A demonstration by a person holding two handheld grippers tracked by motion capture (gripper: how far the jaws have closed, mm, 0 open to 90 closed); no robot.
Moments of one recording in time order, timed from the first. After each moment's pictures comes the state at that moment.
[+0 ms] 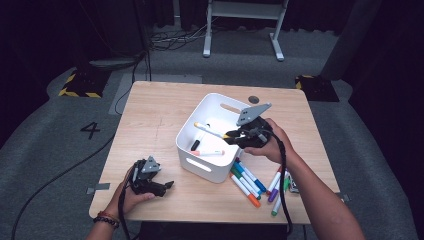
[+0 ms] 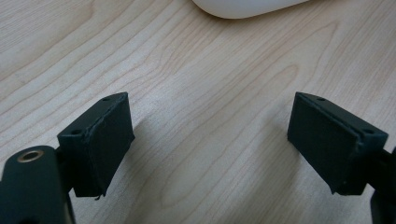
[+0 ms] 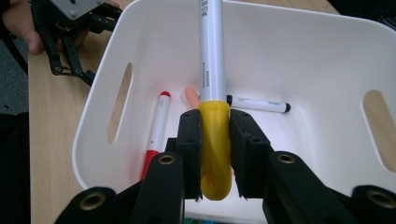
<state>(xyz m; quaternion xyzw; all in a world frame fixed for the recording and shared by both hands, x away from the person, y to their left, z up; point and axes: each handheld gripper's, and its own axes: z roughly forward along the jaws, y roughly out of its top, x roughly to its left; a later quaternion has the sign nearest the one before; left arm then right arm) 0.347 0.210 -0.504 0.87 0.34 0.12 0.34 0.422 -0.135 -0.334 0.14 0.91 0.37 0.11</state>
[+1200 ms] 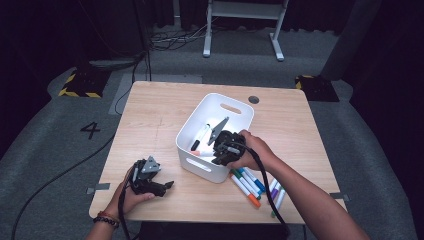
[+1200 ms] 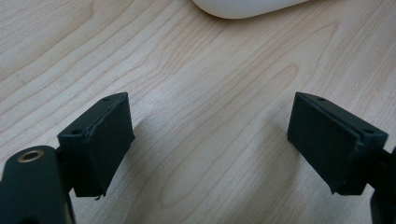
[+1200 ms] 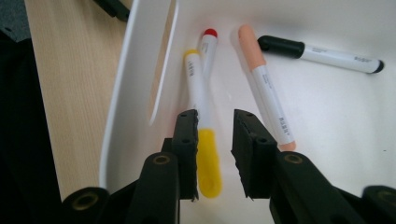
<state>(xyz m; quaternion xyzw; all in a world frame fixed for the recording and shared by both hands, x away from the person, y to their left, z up) 0.346 0.210 -0.504 0.87 0.34 0.12 0.34 0.409 -0.073 -0.370 0.11 0.97 0.21 0.05</state>
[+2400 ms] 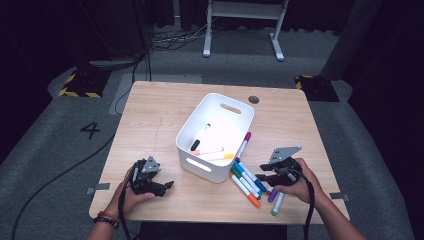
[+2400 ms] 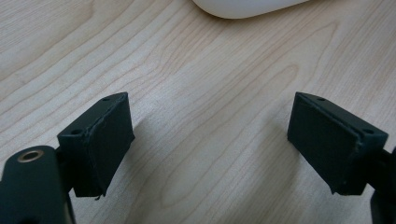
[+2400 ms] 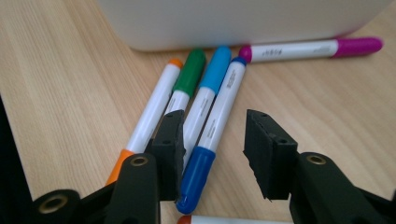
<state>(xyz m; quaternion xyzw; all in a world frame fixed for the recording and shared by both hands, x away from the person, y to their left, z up) 0.347 0.210 -0.504 0.87 0.34 0.12 0.34 0.366 -0.234 -0.430 0.23 0.92 0.31 0.10</state>
